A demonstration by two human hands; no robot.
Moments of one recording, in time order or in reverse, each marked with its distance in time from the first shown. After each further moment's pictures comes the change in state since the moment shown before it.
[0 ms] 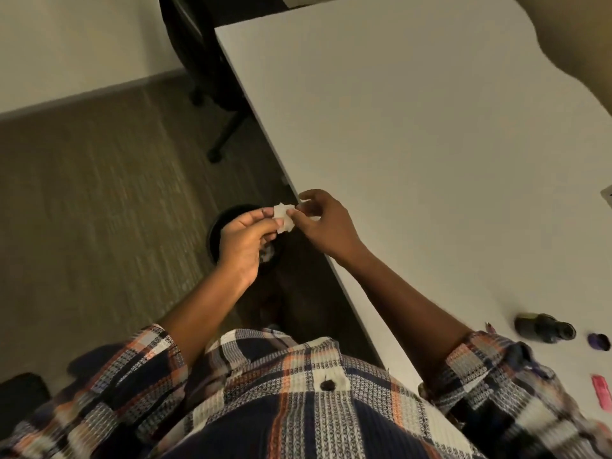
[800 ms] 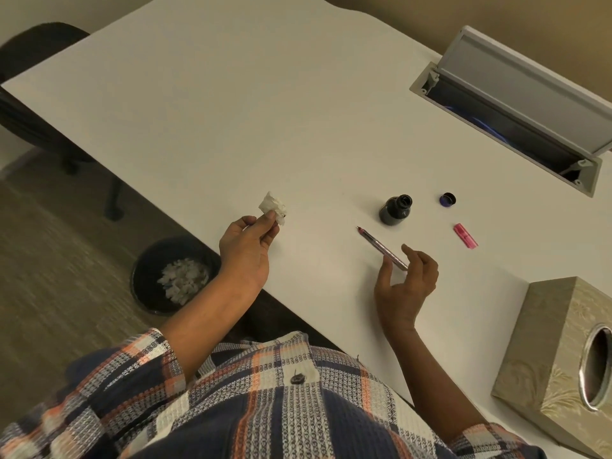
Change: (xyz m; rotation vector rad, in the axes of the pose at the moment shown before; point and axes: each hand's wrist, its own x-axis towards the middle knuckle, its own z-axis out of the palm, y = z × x) left_hand -0.113 -0.071 0.154 -0.134 -0.214 -0.172; right_hand -0.229 0.229 -0.092 -0.129 1.253 0.241
